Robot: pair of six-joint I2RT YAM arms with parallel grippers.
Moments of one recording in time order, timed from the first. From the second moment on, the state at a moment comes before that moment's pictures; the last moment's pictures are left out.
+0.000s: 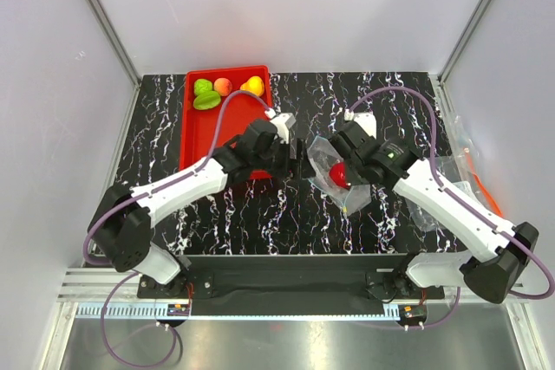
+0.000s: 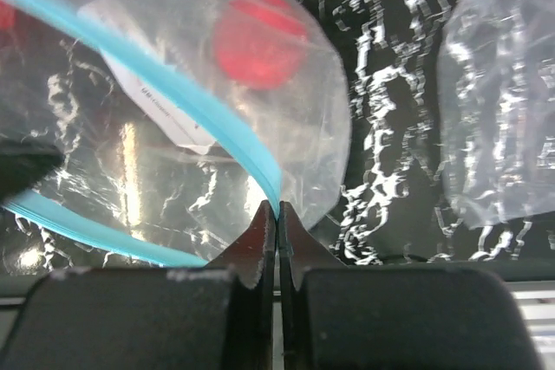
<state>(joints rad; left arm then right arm) -0.77 1.51 1.09 -0.20 0.25 -0.59 0.76 1.27 1.31 -1.13 0.47 0.60</state>
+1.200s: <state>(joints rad) -0.50 1.63 1.26 -0.13 0.62 -0.60 0.68 1.41 1.40 -0.92 0.48 0.41</state>
